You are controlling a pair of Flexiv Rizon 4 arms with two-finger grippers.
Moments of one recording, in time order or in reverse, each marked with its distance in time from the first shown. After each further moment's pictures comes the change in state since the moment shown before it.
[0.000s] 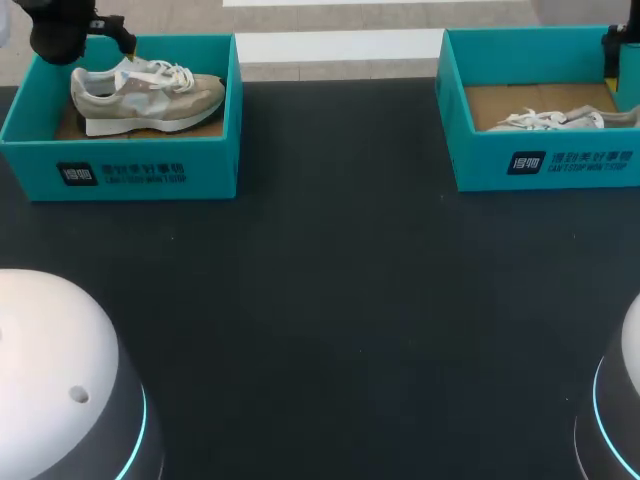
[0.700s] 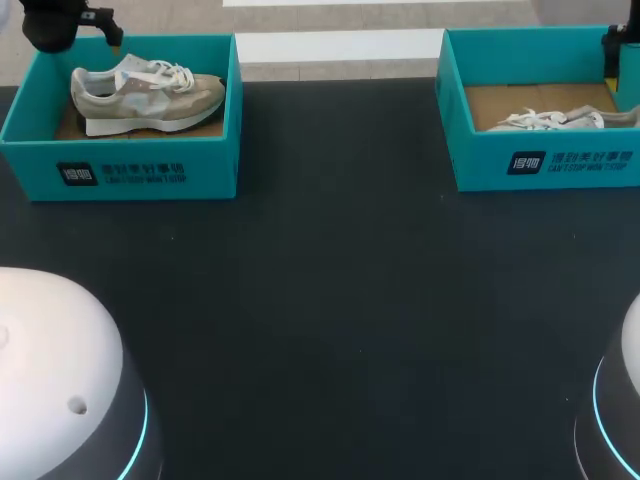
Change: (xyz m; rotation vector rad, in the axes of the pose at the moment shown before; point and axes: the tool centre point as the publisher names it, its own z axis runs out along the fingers) left arm 0.051 0.023 0.024 0.075 0.083 -0.041; right arm 0.000 0.000 0.000 0.000 0.000 0.000
